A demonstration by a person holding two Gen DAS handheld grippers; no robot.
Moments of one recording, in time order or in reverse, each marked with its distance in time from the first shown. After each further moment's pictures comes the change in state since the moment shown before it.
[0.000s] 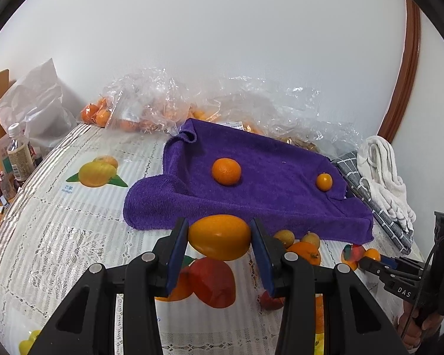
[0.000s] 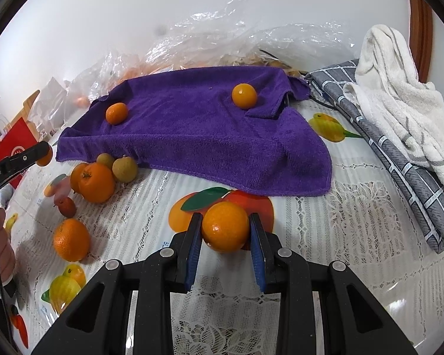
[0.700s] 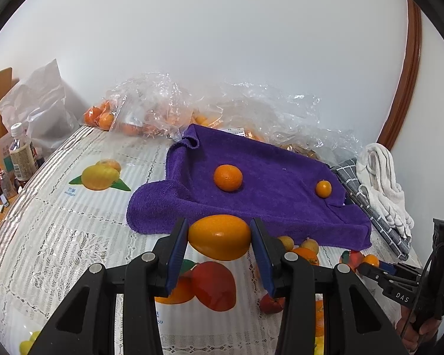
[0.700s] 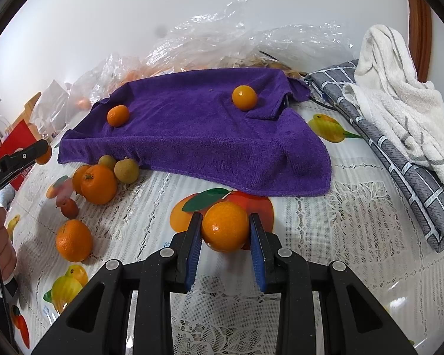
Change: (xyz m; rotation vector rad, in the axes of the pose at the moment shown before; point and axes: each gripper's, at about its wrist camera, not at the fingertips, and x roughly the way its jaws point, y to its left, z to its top) left arm -0.004 0.002 0.001 -0.018 -0.025 -0.004; right arm -0.003 0.001 -0.001 0.003 -0.012 0.004
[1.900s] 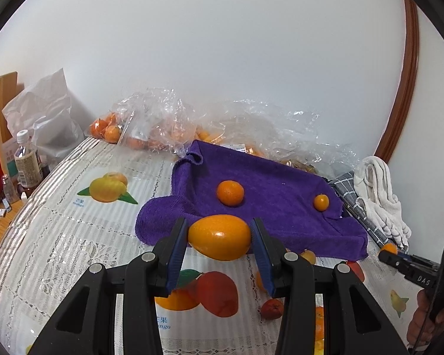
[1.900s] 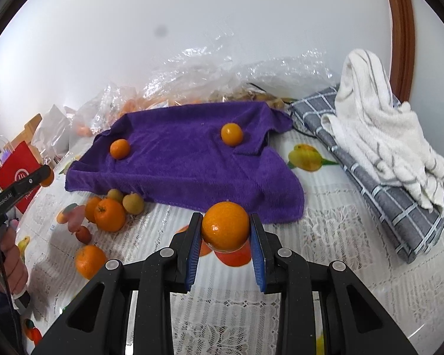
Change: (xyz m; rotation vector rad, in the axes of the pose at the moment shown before) left arm -0.012 0.006 0.006 -0.014 -0.059 0.002; right arm -0.040 -0.003 0.021 0.040 -0.093 -0.019
